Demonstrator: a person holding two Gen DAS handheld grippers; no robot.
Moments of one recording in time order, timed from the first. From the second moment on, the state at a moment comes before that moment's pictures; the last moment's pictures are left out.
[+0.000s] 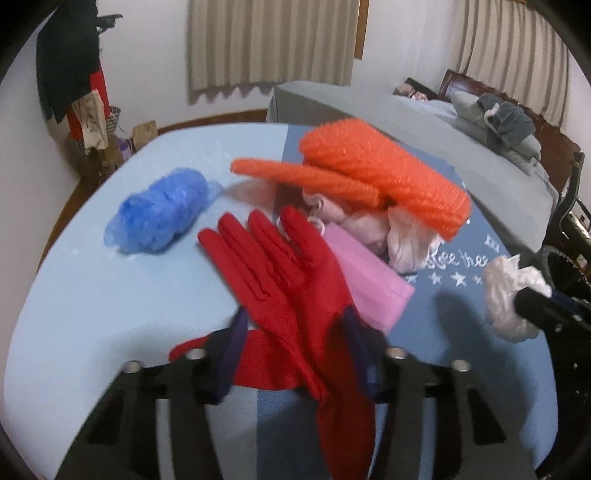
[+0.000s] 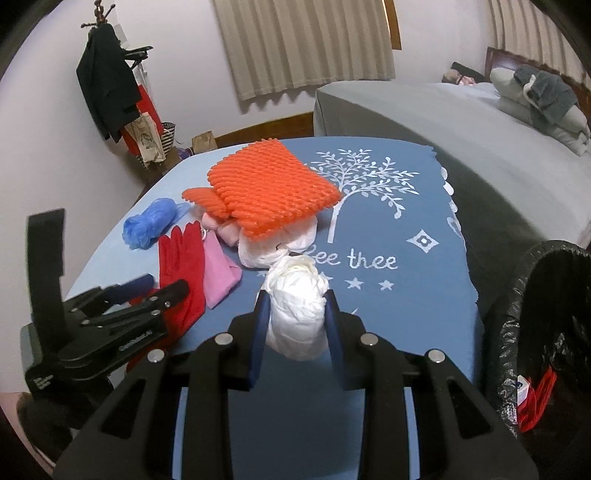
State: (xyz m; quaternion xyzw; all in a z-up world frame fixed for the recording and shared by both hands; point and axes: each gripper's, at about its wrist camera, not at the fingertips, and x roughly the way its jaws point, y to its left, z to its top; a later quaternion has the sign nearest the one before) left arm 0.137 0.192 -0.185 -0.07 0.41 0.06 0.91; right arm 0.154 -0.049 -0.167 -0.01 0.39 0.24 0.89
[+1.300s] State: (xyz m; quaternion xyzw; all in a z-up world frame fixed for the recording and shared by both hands) left arm 0.112 0.135 -0.054 -0.06 0.28 -0.01 0.96; right arm 0.139 -0.109 -0.092 0.02 0.32 0.21 0.92
